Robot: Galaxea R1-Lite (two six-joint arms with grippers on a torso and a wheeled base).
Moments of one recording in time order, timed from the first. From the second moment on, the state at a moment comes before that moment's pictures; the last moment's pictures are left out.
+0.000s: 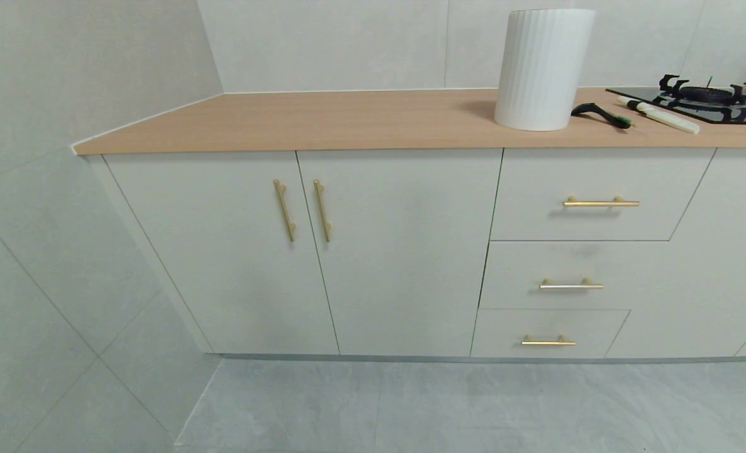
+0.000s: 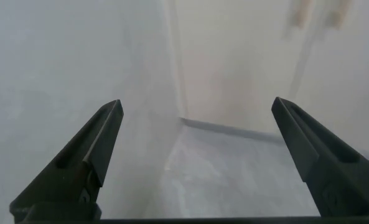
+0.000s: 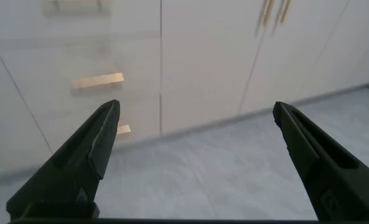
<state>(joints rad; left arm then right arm) -0.13 0.10 -0.14 -0.01 0.52 0.07 0.02 0.04 -0.02 -0.06 -0.49 -0.07</state>
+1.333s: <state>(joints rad) 0.01 0.00 0.00 0.00 0.02 0.00 0.00 0.00 0.00 0.00 0.03 -0.01</state>
